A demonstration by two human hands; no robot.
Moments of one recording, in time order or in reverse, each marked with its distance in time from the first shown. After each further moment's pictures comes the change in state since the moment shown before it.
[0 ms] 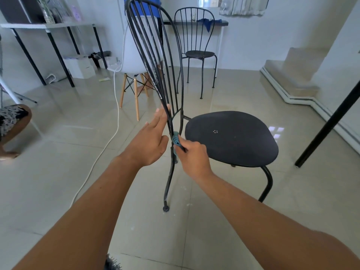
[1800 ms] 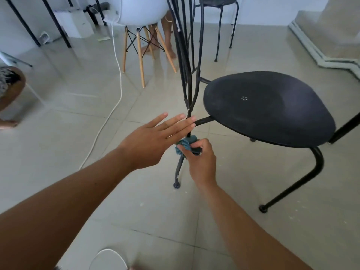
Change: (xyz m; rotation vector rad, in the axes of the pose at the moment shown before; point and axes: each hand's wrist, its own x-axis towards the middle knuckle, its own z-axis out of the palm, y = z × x) left_hand -0.027 -0.083 0.071 0.792 -0.302 0.416; right_hand -0.051 0.091 0.121 0.361 0.125 0.524
